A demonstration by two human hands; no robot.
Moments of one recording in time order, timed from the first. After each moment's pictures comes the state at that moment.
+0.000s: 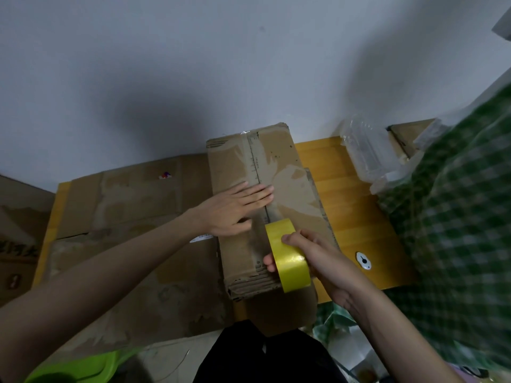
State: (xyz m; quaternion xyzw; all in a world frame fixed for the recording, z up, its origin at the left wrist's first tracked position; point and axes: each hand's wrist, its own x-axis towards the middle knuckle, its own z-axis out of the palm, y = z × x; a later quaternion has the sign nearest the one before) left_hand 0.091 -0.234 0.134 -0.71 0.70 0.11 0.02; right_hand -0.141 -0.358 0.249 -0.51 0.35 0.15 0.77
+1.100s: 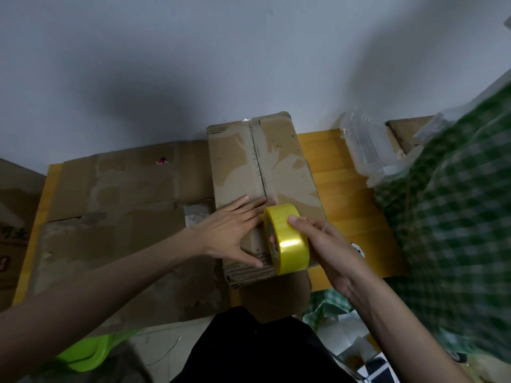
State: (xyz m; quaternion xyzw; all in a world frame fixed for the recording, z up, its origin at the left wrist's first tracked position) left_hand 0.030 -0.202 0.135 -0.72 0.68 0.15 -0.03; right_hand -0.147 -0.357 0.225 -0.56 0.35 0.08 0.75
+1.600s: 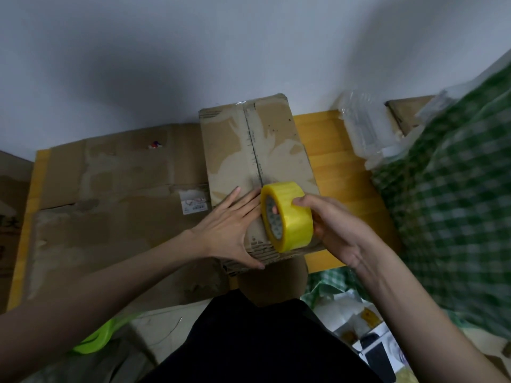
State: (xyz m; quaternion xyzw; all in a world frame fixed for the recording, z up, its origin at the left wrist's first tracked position) left_hand 0.002 -0.191 0.126 -0.76 0.64 0.13 -0.02; right_hand -0.142 -0.374 0.223 -0.53 0.36 0.09 0.77
